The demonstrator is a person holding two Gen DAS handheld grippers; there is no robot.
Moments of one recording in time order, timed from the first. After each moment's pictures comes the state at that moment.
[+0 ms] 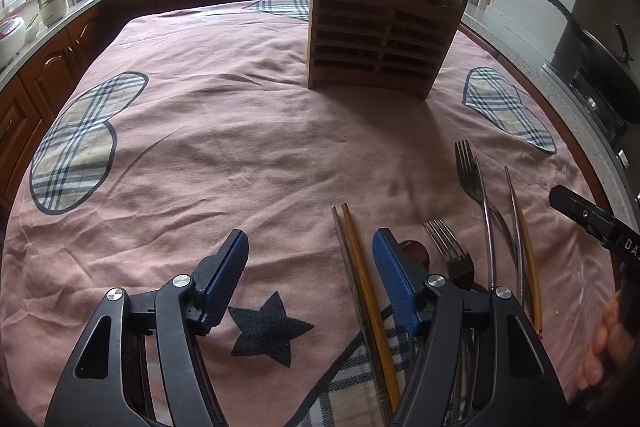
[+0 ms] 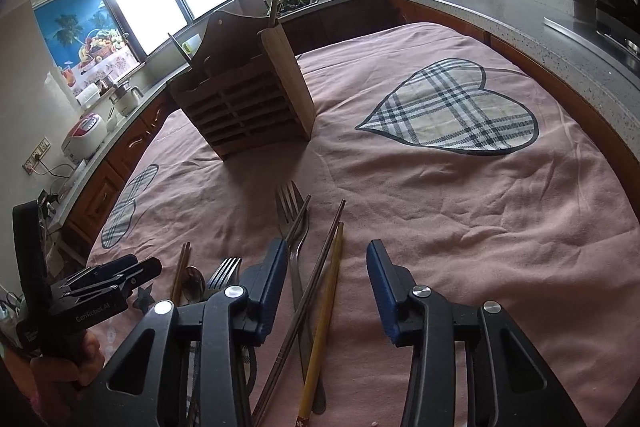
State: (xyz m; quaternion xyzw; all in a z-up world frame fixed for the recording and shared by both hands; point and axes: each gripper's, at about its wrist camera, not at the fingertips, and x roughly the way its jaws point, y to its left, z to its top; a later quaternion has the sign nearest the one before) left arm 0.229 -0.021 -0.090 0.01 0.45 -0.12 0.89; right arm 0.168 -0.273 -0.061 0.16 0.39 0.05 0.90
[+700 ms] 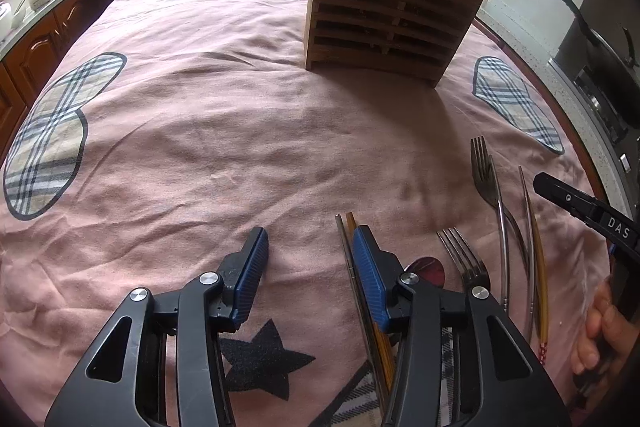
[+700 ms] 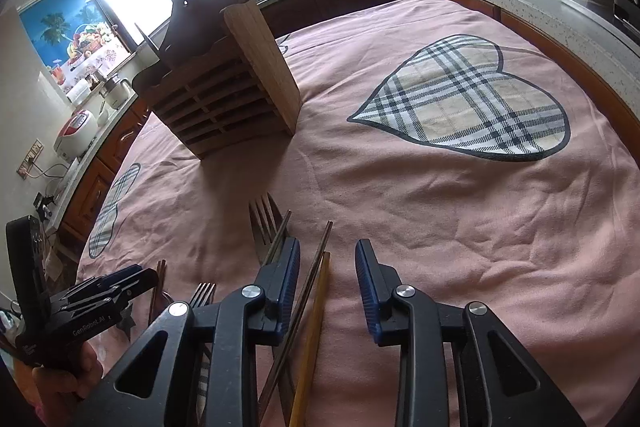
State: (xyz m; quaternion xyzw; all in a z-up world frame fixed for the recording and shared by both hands) left arm 0.252 -0.024 -0.106 0.01 0.48 -0.12 0.87; right arm 0.208 -0.281 -0.080 0.17 0.43 0.05 0.89
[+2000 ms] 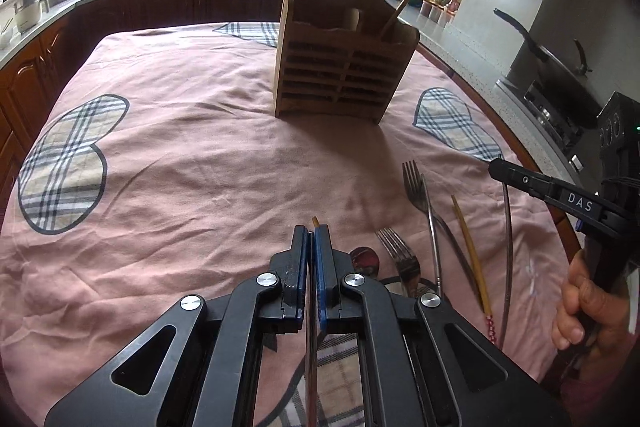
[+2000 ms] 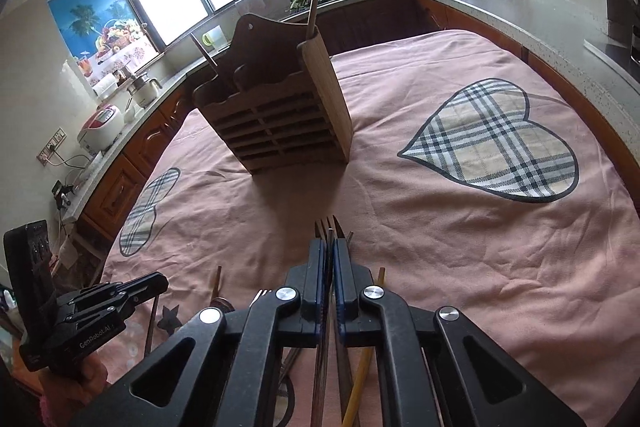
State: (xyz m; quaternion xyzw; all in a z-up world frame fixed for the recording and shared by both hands) left arm 0.208 -0.003 -0.045 -0.02 0.42 -0.19 0.89; right arm 0.192 -0.255 -0.028 0.15 0.39 0.09 0.90
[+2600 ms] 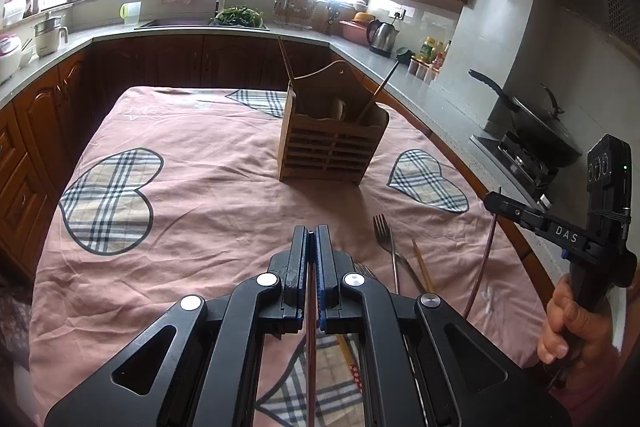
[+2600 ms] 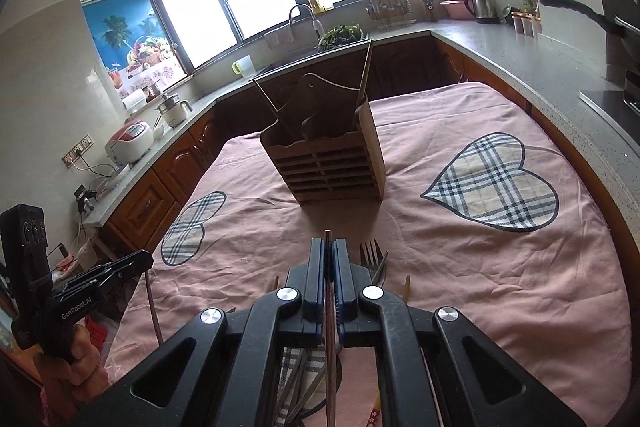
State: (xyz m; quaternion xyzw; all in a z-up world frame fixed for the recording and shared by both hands) left arm 0.160 0.032 0.028 -0.05 0.33 -0.19 0.92; right arm 0.143 -0.239 0.033 0.14 0.32 0.11 0.93
